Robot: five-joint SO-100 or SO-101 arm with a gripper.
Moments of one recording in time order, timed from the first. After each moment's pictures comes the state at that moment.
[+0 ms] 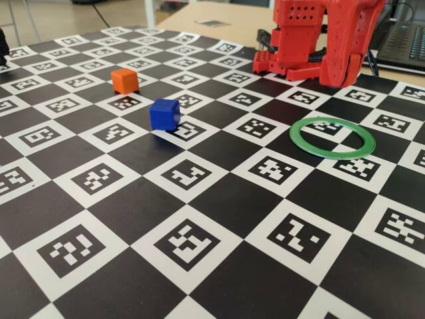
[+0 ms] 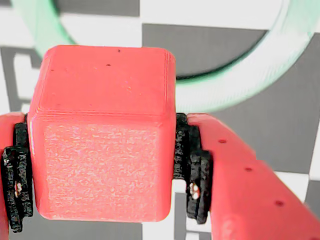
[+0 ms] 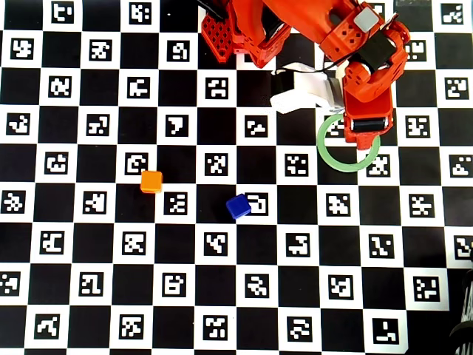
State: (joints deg) arm -44.0 106.6 120.1 61.7 44.9
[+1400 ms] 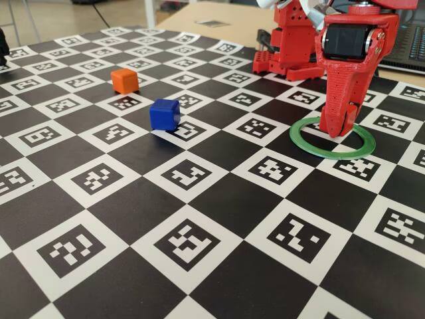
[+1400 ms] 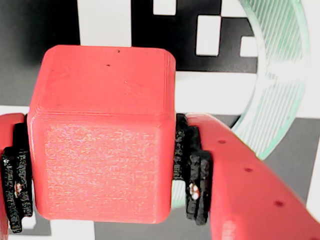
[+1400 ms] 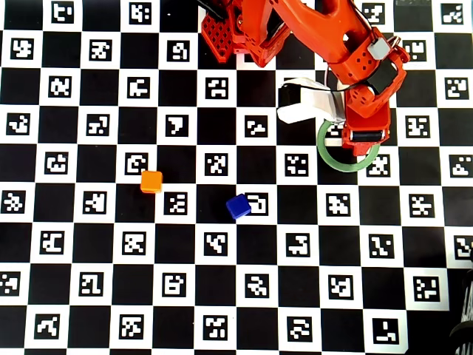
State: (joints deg) arm -46.3 95.4 125.0 49.5 47.0
